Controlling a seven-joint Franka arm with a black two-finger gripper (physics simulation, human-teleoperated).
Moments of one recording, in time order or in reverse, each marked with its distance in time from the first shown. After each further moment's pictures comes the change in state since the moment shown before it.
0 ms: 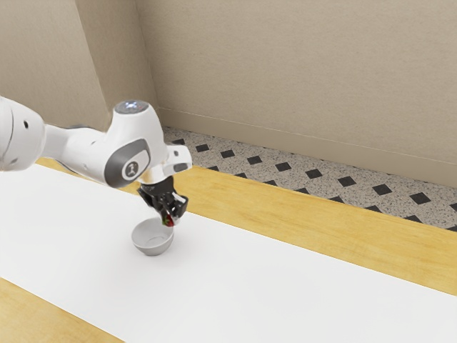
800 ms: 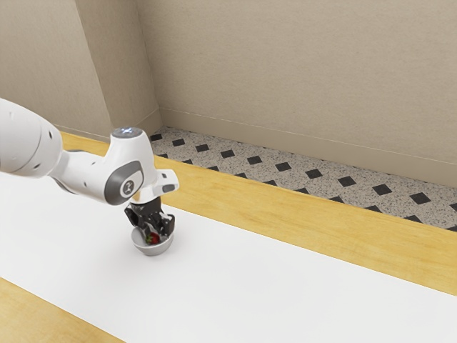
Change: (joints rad) arm 0.100 0.195 0.006 0.039 0.015 0.053 0.009
